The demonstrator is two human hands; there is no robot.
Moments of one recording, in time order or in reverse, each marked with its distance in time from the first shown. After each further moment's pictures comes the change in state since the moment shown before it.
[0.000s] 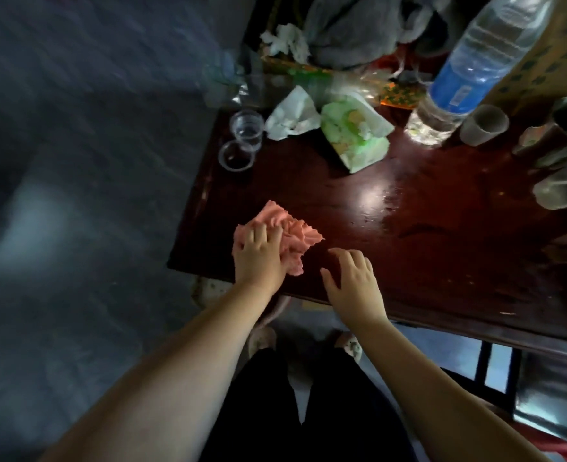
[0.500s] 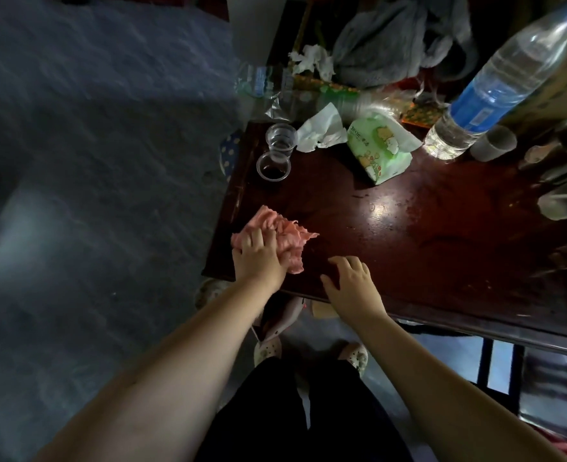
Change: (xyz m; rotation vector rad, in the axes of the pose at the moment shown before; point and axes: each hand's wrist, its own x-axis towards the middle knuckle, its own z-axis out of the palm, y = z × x) left_hand 0.004 -0.070 -0.016 -0.091 -0.194 -0.095; right_hand 0.005 -0.064 0.030 -0.081 -0.149 0.096
